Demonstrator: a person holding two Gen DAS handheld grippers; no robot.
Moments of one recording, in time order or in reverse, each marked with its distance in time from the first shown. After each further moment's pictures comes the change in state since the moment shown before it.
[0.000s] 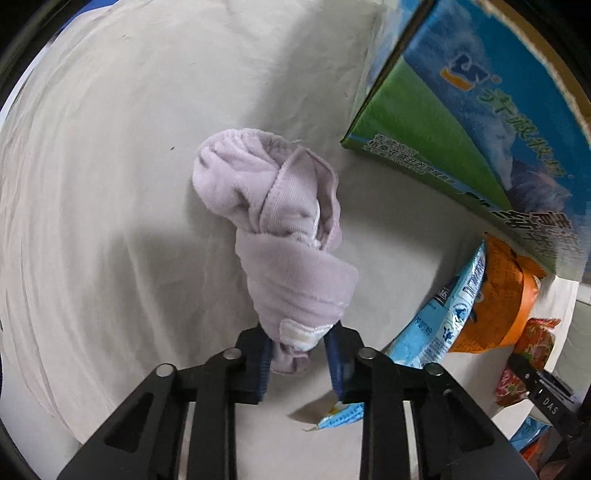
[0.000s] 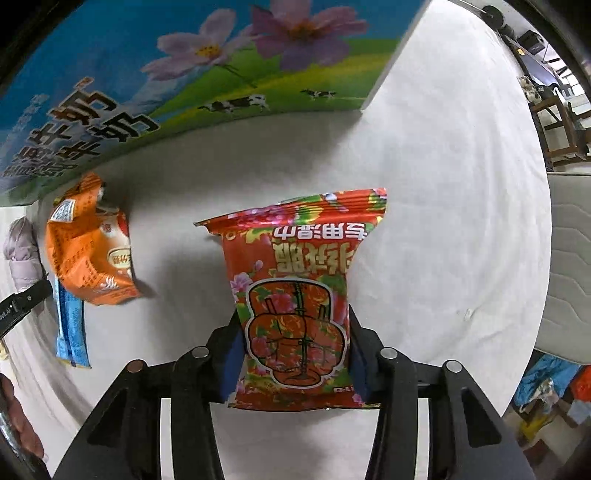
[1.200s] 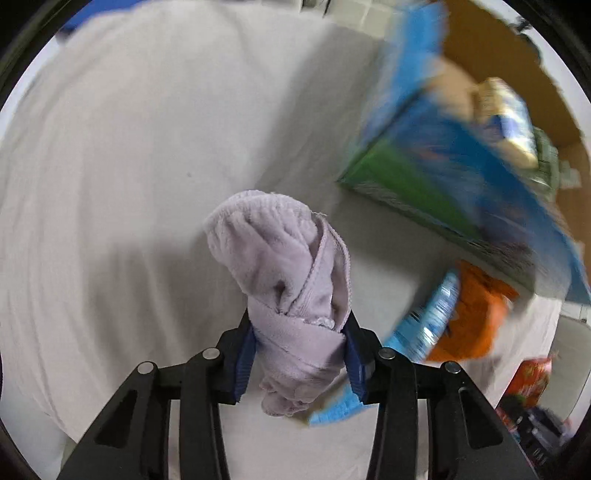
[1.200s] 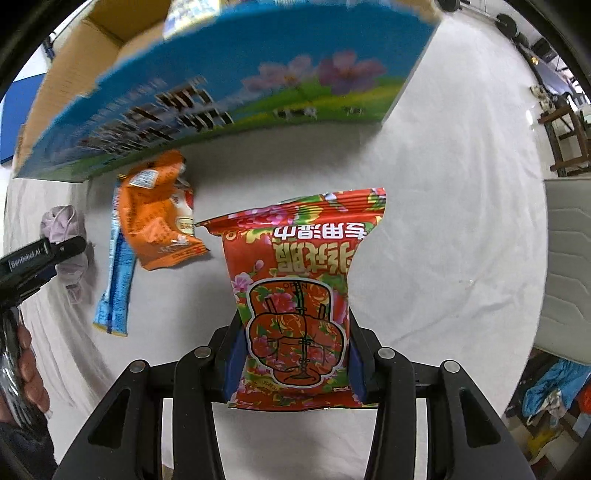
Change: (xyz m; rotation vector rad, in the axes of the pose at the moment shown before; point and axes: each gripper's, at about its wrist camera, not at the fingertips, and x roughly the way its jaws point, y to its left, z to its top) left arm -0.031 -0.010 -0.036 -0.019 -0.077 -0.033; right arm -0.092 -0.011 -0.025 -0.045 -0.041 0.072
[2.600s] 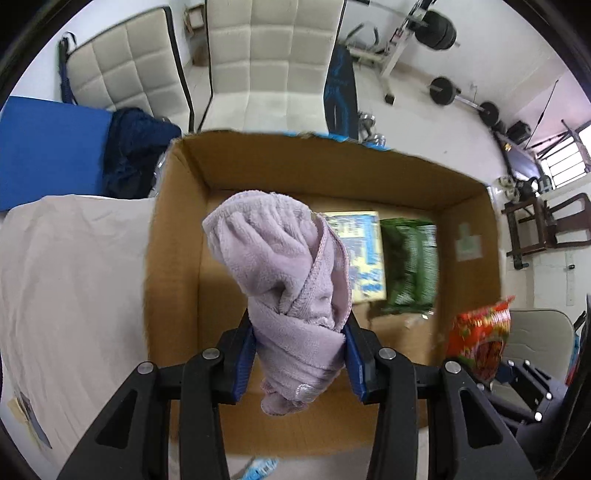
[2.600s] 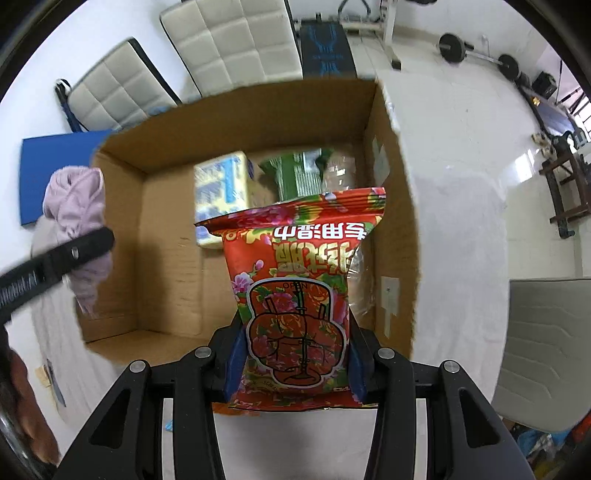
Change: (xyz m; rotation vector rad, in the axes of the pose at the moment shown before) left arm -0.078 -0.131 0.219 0.287 -0.069 -0.082; right arm -0.096 0.014 0.160 -0.016 -0.157 0.023
